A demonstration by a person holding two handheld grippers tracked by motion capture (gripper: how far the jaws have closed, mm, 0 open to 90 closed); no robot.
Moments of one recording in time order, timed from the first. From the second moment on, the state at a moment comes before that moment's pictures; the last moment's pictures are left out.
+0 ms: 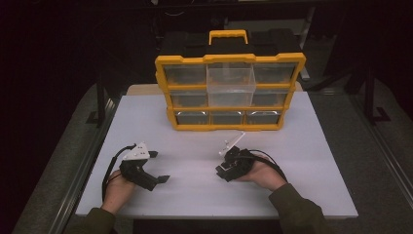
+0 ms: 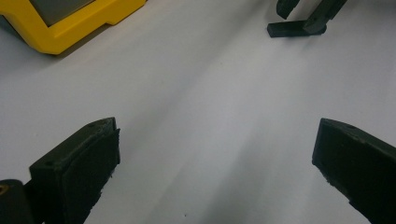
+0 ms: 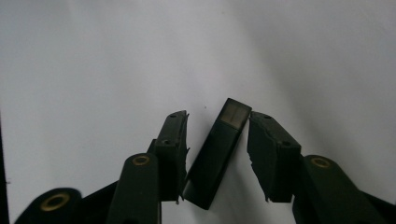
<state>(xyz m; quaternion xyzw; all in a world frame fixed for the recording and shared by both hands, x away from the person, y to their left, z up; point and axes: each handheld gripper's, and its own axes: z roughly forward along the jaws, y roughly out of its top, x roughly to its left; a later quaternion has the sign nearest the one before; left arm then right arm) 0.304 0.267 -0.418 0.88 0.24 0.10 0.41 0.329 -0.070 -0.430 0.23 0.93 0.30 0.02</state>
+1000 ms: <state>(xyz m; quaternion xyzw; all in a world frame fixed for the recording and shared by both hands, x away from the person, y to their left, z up) 0.304 0.268 -0.418 0.88 0.24 0.10 0.41 0.327 -0.067 -0.434 0.23 0.93 0.28 0.03</state>
